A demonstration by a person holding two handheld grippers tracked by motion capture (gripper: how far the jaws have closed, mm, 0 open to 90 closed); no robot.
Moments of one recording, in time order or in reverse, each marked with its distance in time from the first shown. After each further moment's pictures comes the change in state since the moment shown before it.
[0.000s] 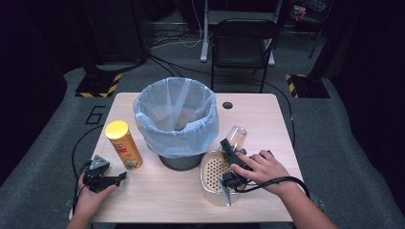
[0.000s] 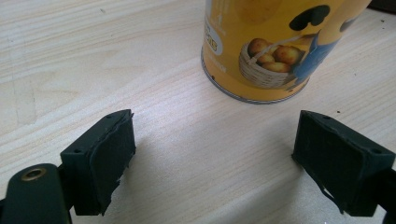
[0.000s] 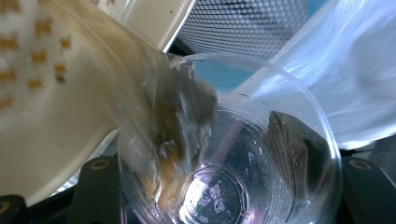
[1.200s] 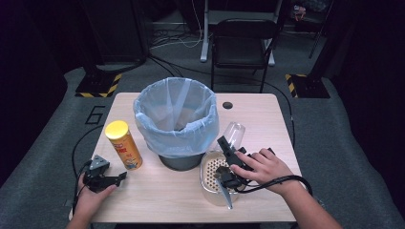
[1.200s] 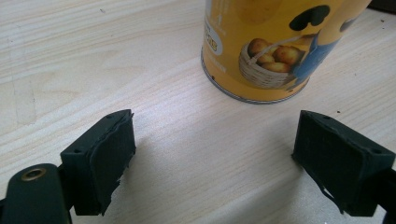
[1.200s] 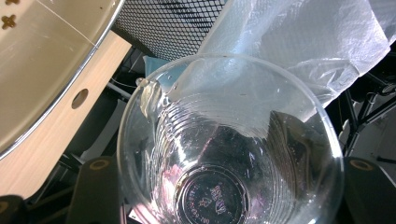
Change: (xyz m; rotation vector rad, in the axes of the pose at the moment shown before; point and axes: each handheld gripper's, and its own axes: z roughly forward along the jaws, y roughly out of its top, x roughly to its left) left arm 0.000 0.000 0.000 0.000 0.000 0.001; right arm -0.028 -0.008 -0.013 -0.033 -0.049 0.011
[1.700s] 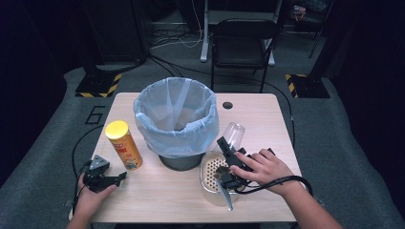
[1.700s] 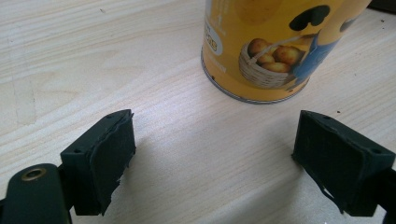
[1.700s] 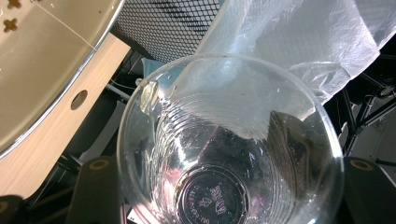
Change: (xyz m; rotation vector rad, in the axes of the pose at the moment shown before) left arm 0.000 0.000 0.000 0.000 0.000 0.000; right arm -0.002 0.001 -0.003 -0.007 -0.001 -0.003
